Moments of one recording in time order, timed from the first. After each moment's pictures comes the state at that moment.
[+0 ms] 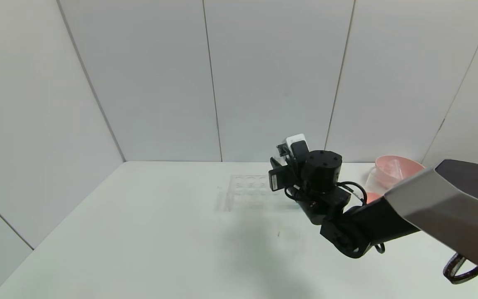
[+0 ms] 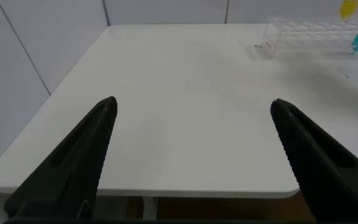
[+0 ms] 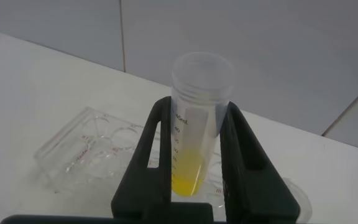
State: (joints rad) left arm 0.00 0.00 0.00 0.00 0.00 -0.01; right arm 0.61 2.28 -1.21 -1.07 -0.31 -0.10
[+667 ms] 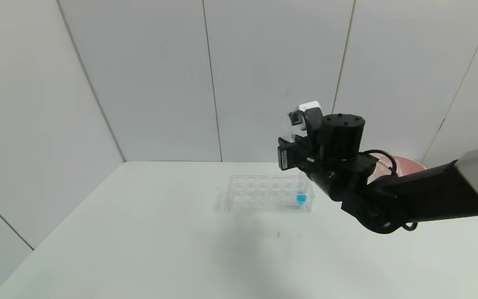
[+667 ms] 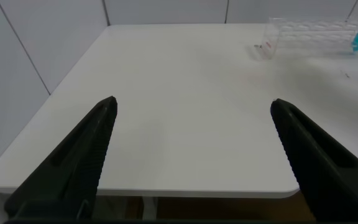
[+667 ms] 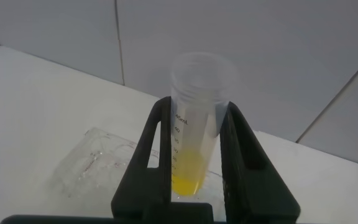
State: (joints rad) left arm 0.00 0.00 0.00 0.00 0.00 -0.01; right arm 0.59 2.09 -1.28 -0.77 -0.31 -0.06
